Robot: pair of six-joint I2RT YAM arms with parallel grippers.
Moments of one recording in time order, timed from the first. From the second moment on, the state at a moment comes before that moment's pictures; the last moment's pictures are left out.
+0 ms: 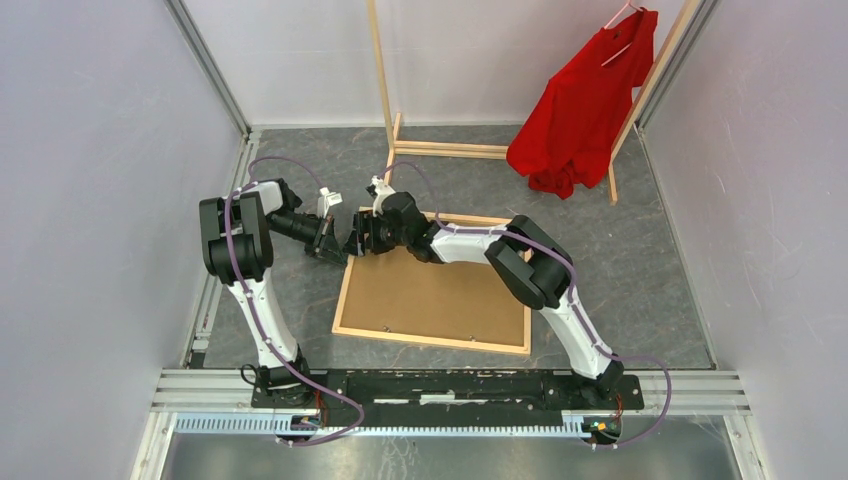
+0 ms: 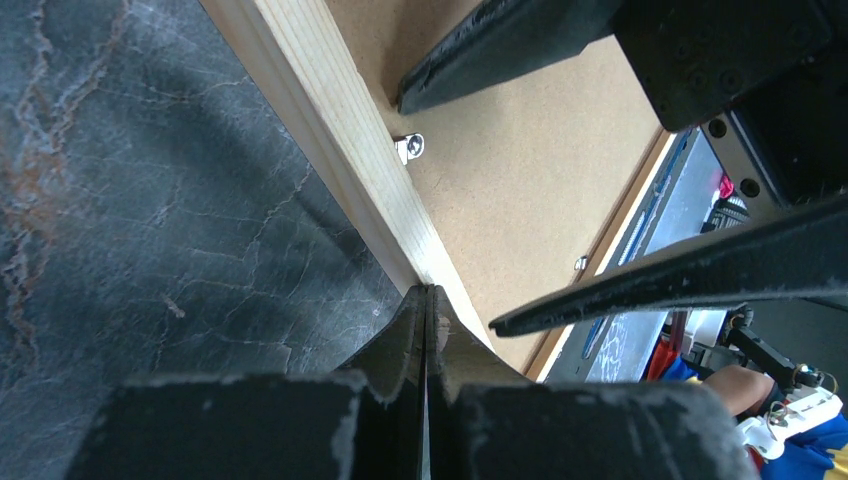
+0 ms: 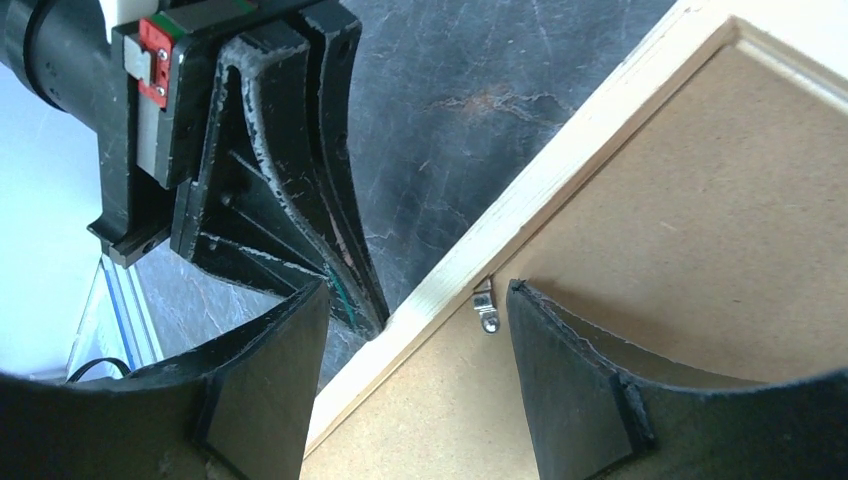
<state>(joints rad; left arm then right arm) 0.16 2.11 1.34 -1.13 0.88 0.77 0.89 2.29 1.54 0.29 -0.25 0.63</state>
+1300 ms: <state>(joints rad) 0.16 2.11 1.41 -1.15 0.87 0.77 0.69 2.06 1.36 0.19 -0.04 0.48</state>
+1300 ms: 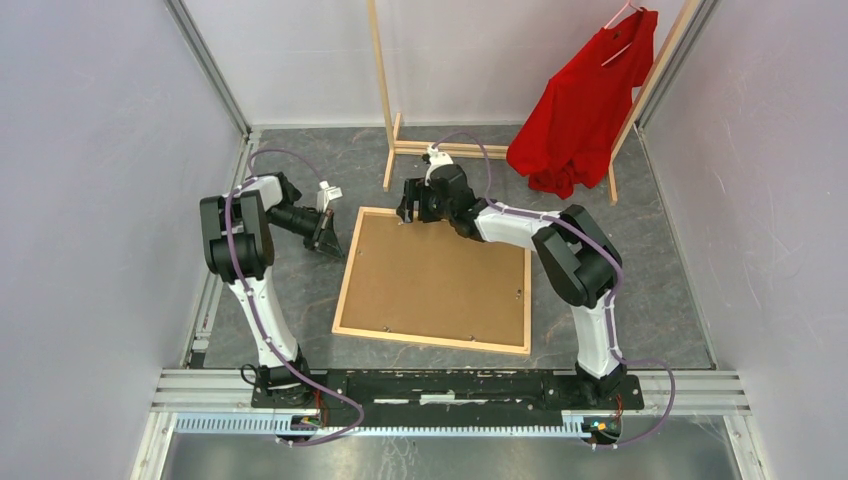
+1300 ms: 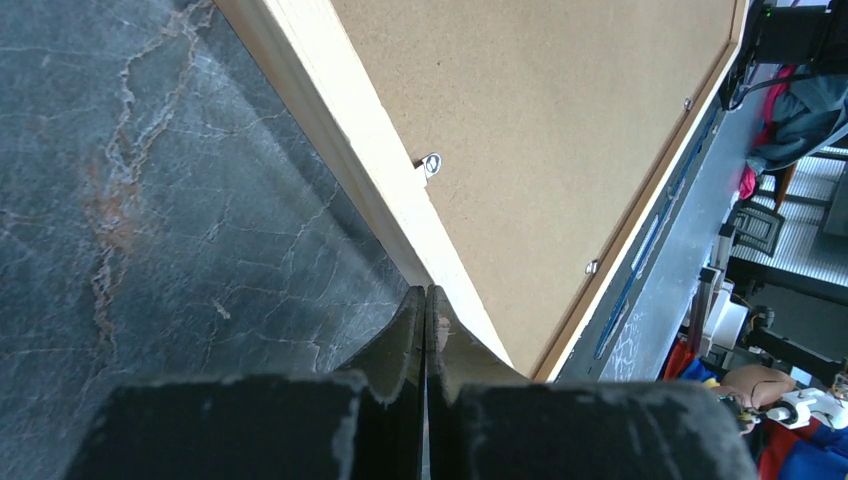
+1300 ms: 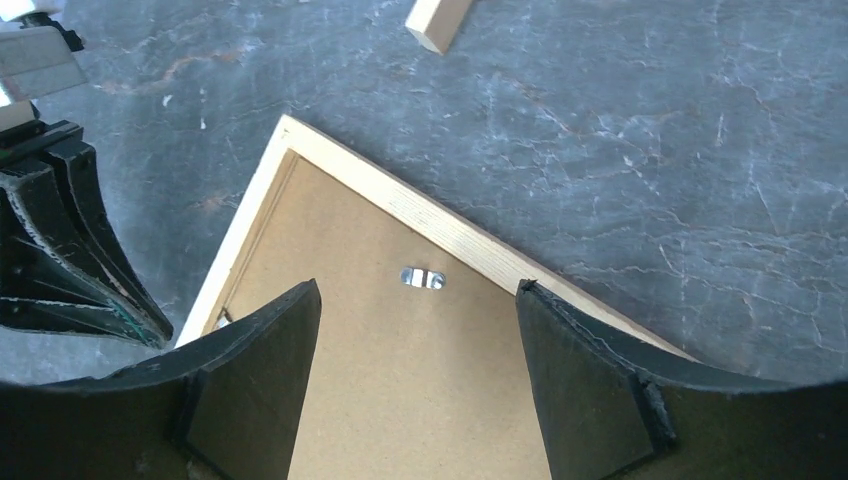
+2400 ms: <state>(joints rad) 0.16 2.13 1.39 -1.15 0.87 0.77 0.75 2.18 1.42 0.22 -0.10 0.55</state>
